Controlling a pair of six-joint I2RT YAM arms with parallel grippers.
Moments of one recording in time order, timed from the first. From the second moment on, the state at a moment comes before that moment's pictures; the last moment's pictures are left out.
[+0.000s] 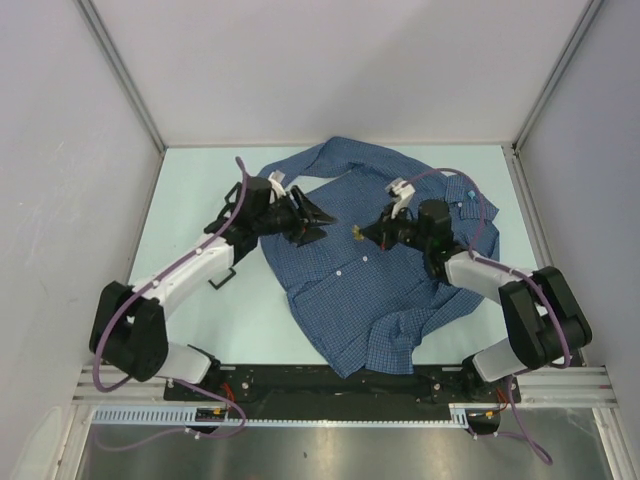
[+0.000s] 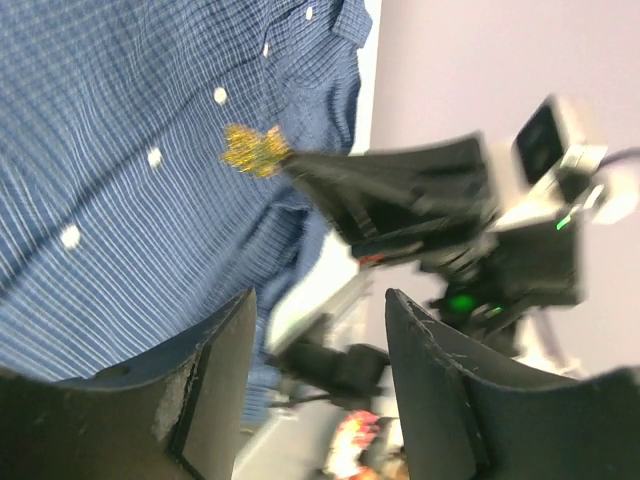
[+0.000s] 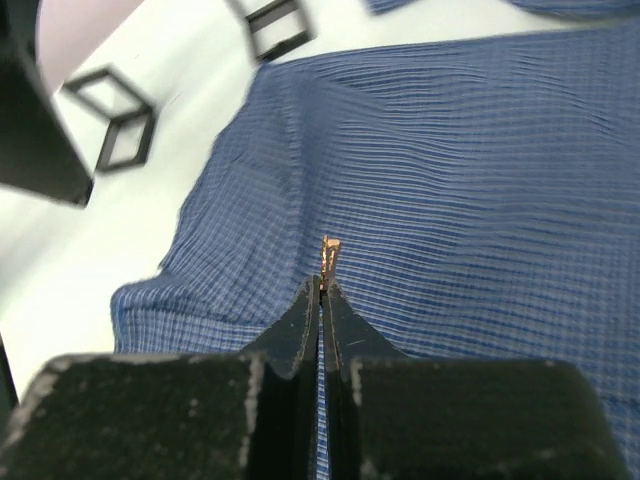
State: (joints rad) left arm -0.47 1.43 1.00 -0.07 0.49 -1.11; right arm 0.37 1.49 0.70 0.53 -0.53 0.23
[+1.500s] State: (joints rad) left arm -0.52 1.51 0.96 -0.21 0.42 -1.51; right arm 0.68 1.41 0.70 0.47 -0.45 -0.14
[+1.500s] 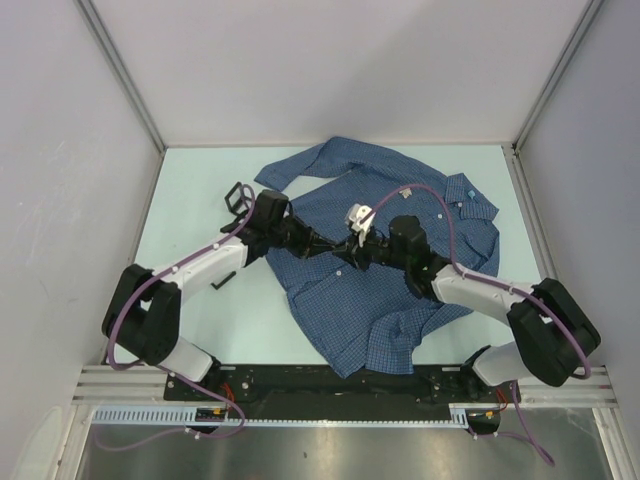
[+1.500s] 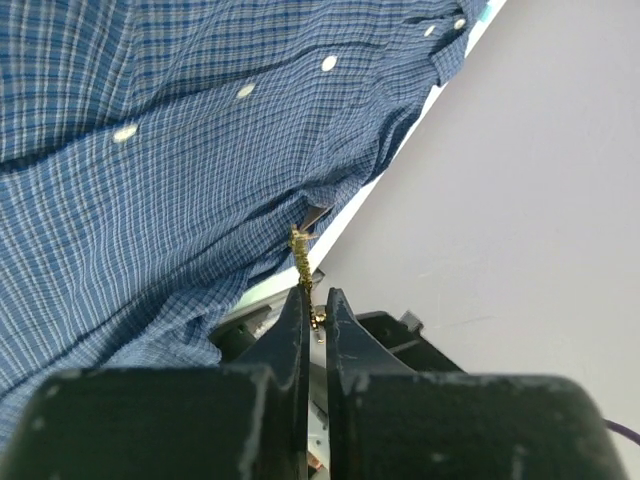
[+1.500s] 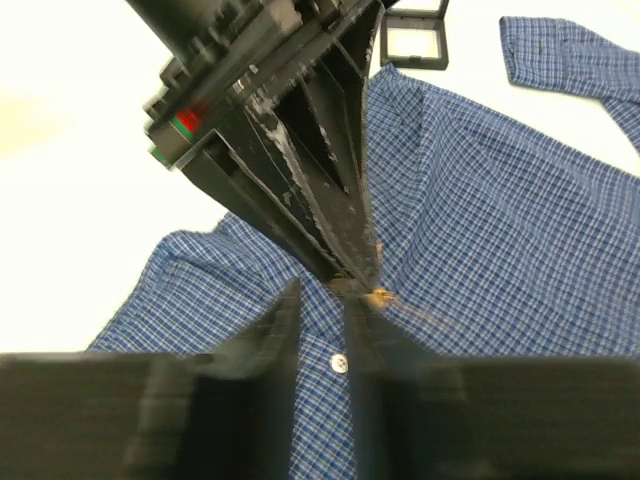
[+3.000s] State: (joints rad) left arm -0.53 1.38 0.60 0.82 0.39 -0.99; right arm 0.55 1.44 0.62 0.83 -0.24 1.11
